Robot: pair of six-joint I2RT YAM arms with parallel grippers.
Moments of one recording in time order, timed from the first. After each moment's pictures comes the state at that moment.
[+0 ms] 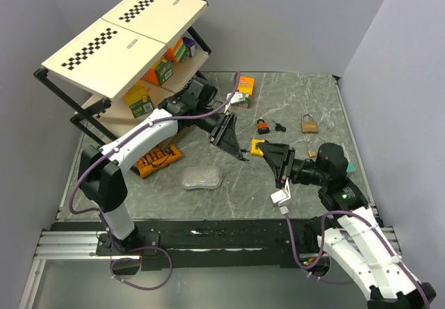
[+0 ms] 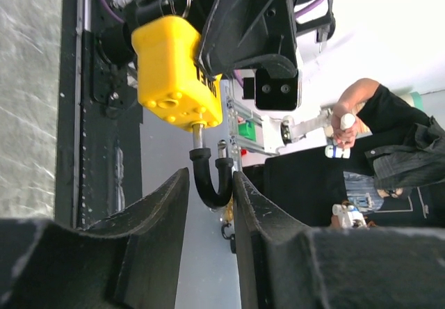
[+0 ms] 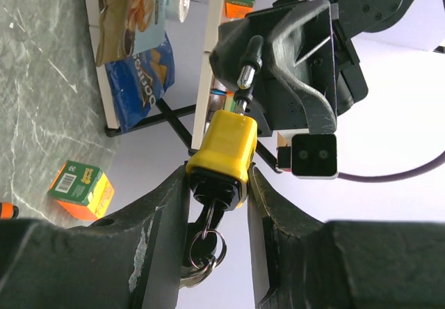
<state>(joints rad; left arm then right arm) -0.66 1.72 1.58 -0.61 1.34 -0.33 0.38 0.58 0.65 -0.29 -0.84 -1.90</state>
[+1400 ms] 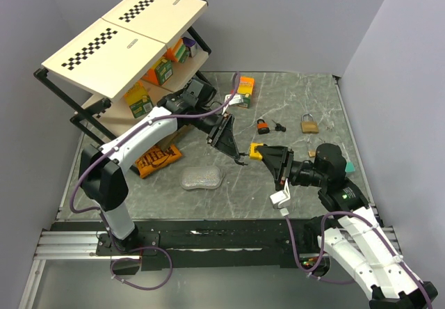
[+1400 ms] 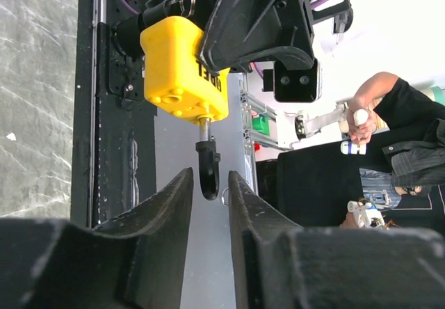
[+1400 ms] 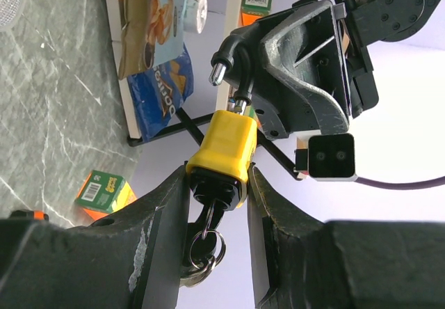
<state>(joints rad) -0.65 1.73 1.61 -0.76 1.31 -0.17 0.41 0.58 0.66 -0.35 -0.83 -1.86</state>
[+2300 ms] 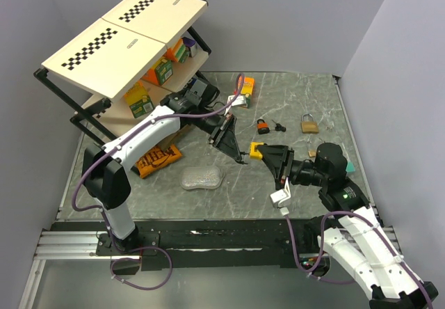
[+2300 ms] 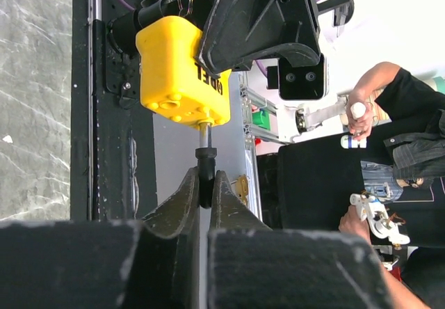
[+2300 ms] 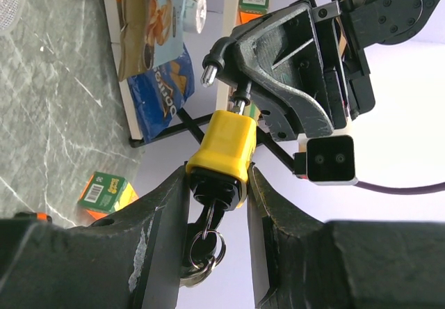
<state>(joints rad) -0.67 1.75 1.65 -0.82 1.32 -0.13 0.41 0.60 0.67 -0.34 -0.83 -1.83</state>
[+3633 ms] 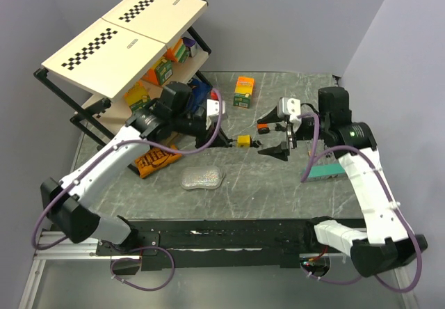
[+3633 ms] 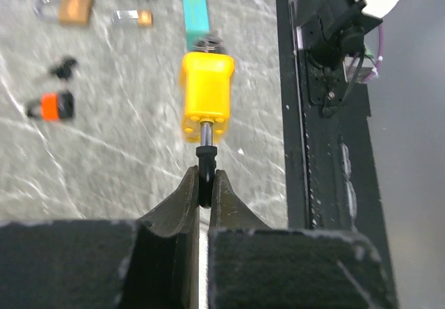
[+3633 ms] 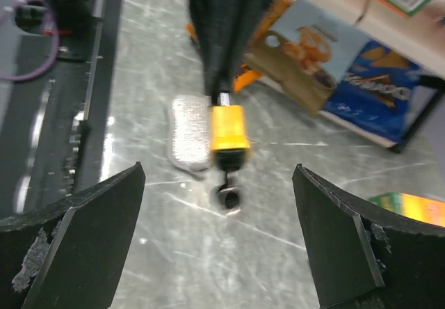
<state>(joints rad) -0.64 1.42 1.43 -0.59 0.85 0.36 0.22 1.09 1.32 -0.86 -1.13 -0.84</state>
